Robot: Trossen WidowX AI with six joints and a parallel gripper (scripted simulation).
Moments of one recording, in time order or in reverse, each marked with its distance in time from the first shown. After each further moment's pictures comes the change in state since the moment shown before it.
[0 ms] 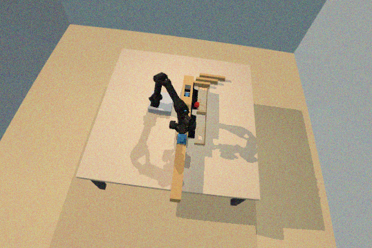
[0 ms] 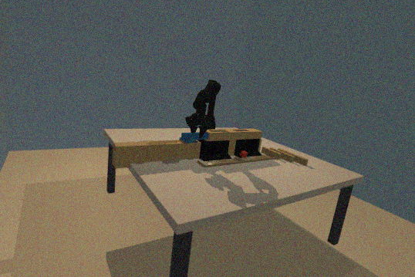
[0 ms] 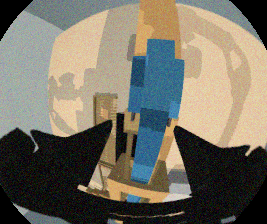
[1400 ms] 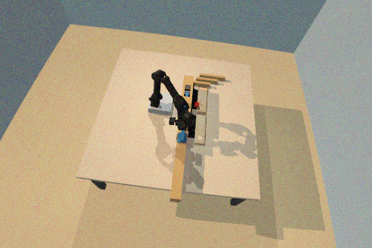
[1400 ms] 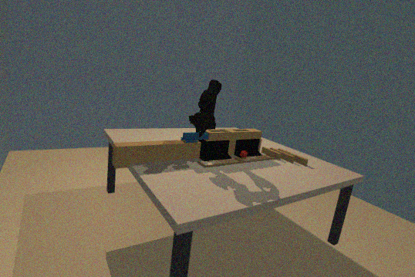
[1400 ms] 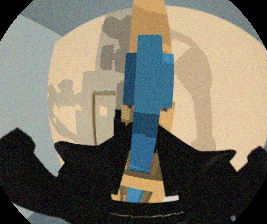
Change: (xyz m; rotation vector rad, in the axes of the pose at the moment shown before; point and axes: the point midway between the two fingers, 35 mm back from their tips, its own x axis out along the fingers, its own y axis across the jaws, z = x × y) arm -0.008 -0.005 -0.021 0.037 -0.052 -0.017
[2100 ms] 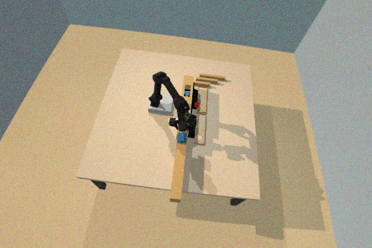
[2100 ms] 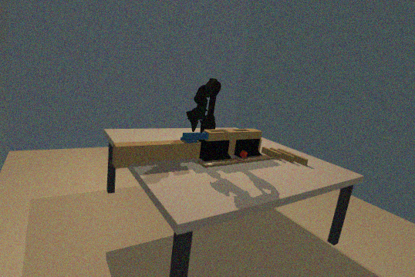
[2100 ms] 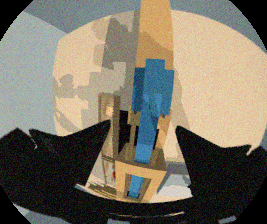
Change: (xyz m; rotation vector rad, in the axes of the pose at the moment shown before) arm -0.024 0.009 0.024 -0.031 0.051 0.011
